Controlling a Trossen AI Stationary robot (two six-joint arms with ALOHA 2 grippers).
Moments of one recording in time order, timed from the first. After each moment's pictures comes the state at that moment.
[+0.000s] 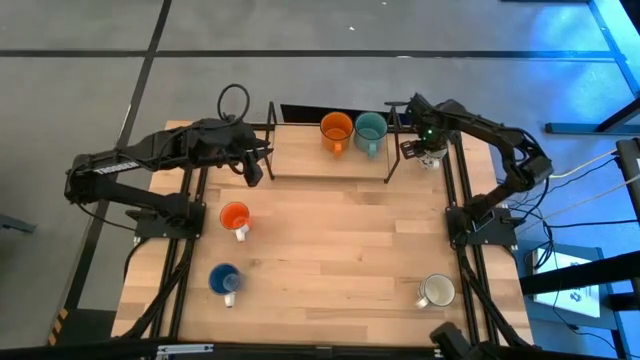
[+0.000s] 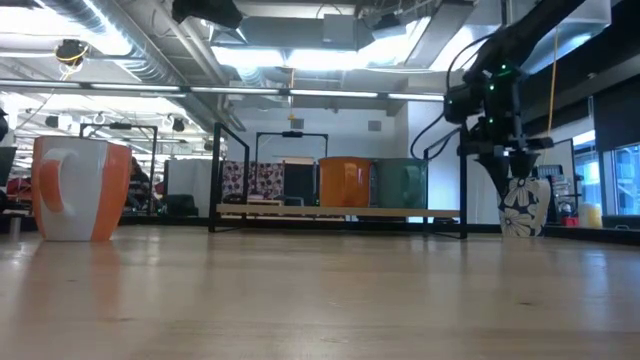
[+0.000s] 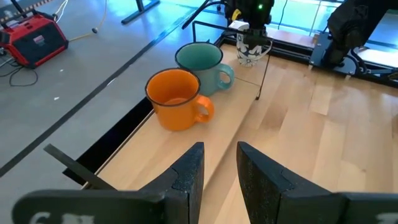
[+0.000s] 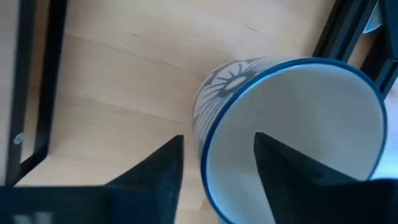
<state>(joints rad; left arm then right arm) 0.19 1.01 1.20 -0.69 -0.31 -0.15 -0.97 1.54 1.06 -1.04 0.12 0.30</state>
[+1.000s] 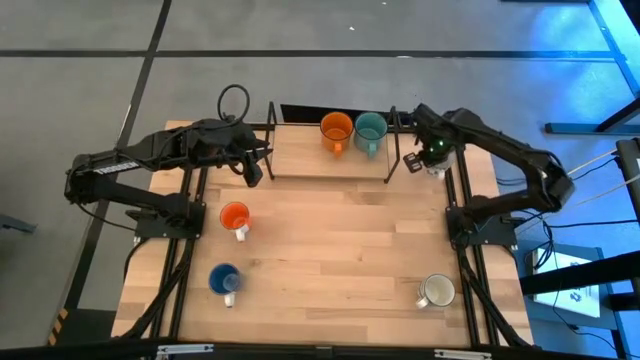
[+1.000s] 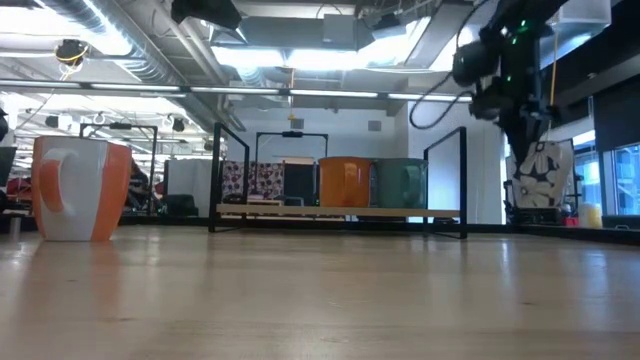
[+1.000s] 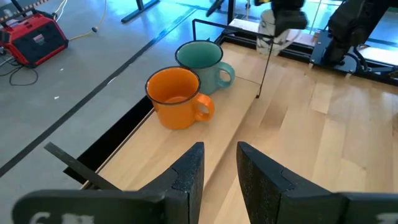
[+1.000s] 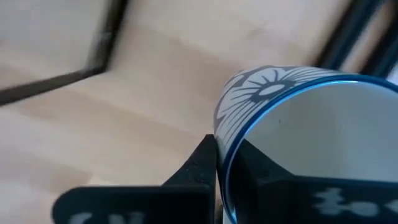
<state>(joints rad) 0.19 1.01 1.20 -0.70 -0.31 -0.15 -0.77 1.30 1.07 -1.24 0.04 0.37</state>
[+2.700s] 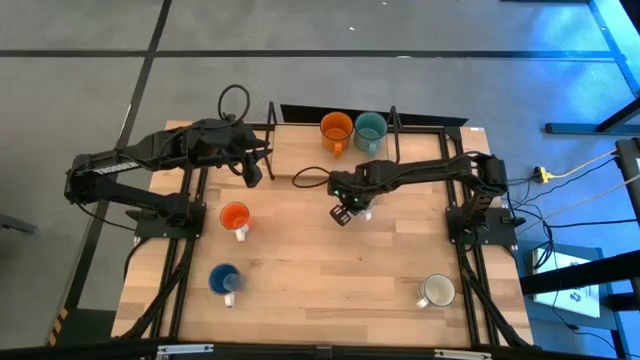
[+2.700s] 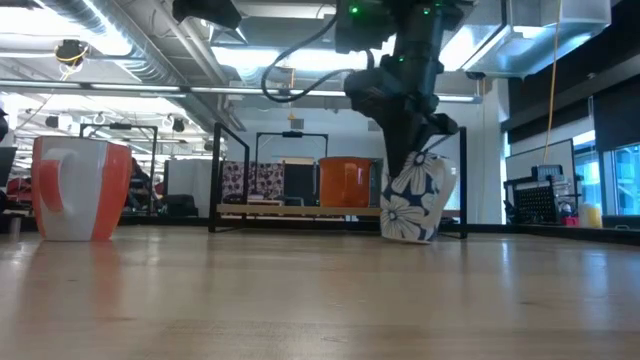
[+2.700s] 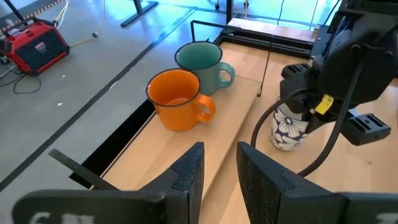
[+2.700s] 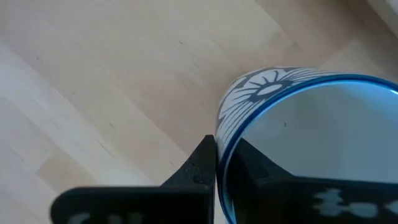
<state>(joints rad) 0.19 1.01 1.20 -0.70 -0.31 -0.10 -0.07 1.84 1.42 -0.93 -0.02 0.73</state>
